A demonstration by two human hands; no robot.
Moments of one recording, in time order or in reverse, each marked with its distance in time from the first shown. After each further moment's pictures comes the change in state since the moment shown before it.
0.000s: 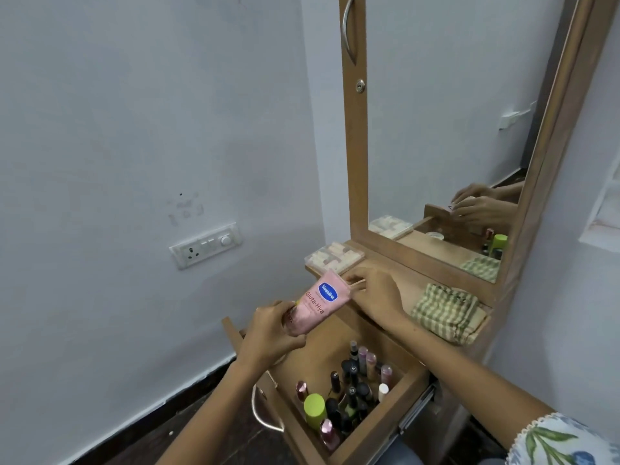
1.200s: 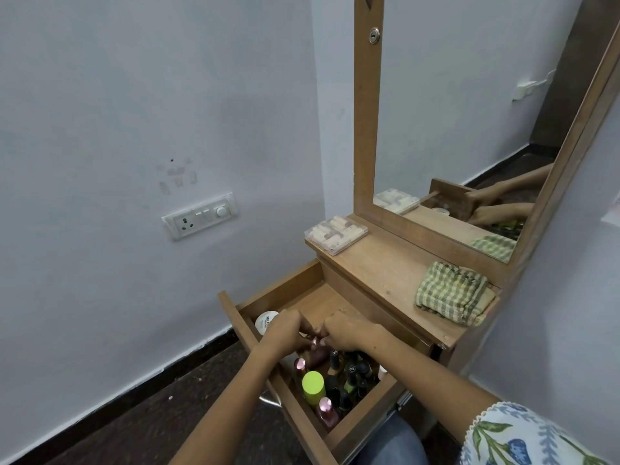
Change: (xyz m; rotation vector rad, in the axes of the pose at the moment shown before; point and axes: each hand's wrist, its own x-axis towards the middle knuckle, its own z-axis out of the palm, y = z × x) left_hand 0.005 -0.029 0.078 0.047 -0.515 -0.071; right_hand -0.030 0.020 0.081 -0.696 -0.886 -0.233
